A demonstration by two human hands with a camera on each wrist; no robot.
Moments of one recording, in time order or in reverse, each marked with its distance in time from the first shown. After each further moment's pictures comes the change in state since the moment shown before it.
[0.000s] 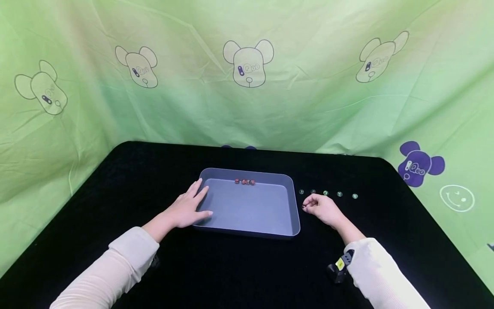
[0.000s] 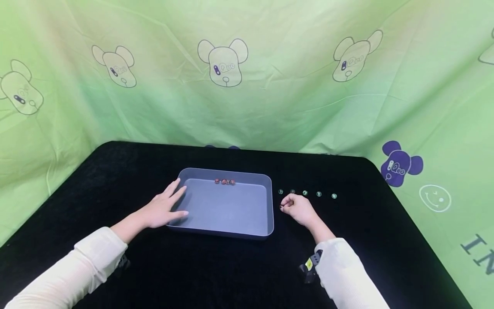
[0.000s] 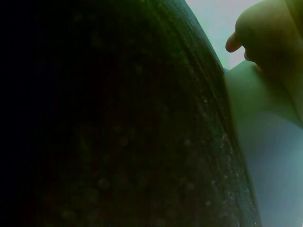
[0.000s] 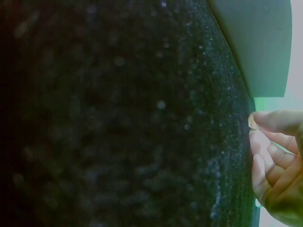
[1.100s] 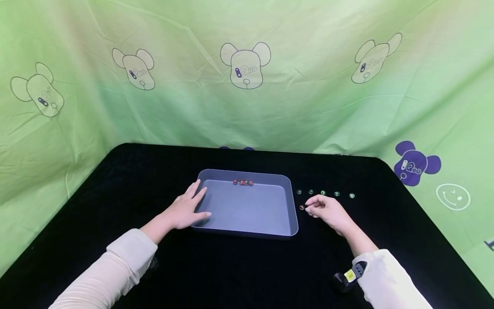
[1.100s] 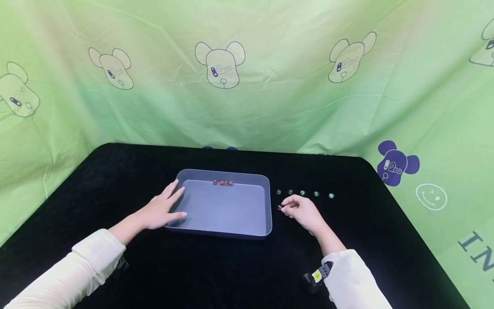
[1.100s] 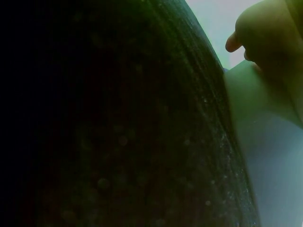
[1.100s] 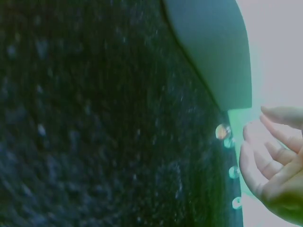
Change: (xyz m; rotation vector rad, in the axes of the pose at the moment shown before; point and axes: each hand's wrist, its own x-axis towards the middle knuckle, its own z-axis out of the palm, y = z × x) left_hand 0.000 0.002 -0.002 0.000 -0.019 -0.008; right_hand -0.026 -0.020 -0.012 0.231 0.000 0.037
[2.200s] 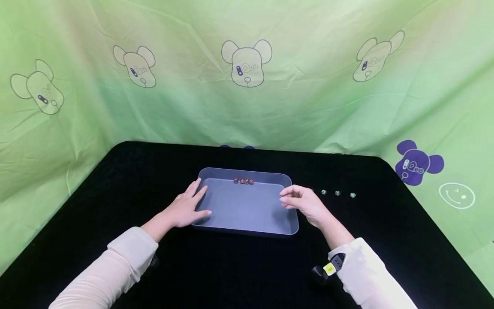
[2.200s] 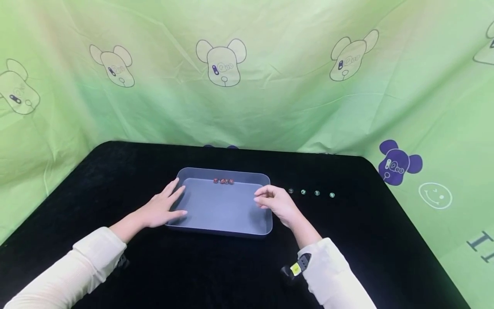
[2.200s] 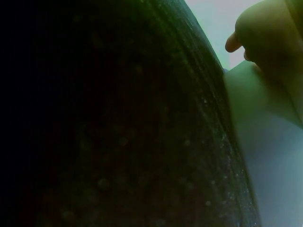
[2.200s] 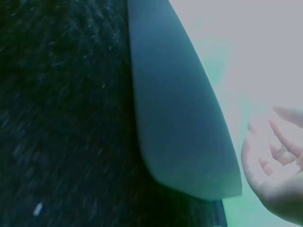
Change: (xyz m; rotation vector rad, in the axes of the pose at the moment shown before) left_hand 0.001 -0.002 0.003 0.015 0.011 0.008; right_hand 0.020 -0.044 0.043 0.292 -0.075 -0.031
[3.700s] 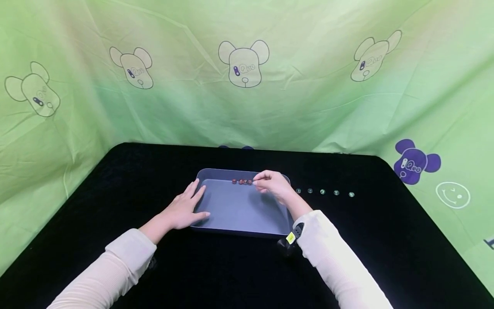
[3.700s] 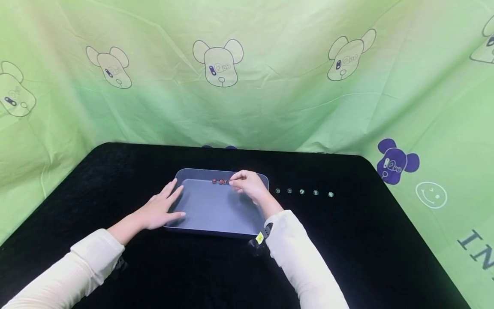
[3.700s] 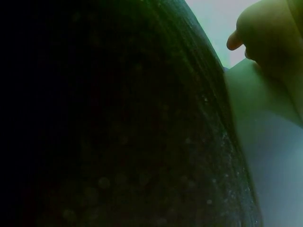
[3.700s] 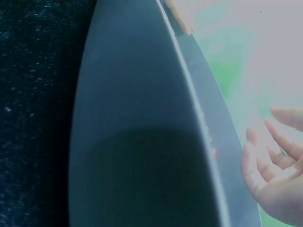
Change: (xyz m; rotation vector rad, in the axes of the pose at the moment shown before) left_hand 0.000 0.002 0.000 0.023 0.006 0.000; right_hand 0.066 -0.009 0.040 -0.011 0.015 0.085
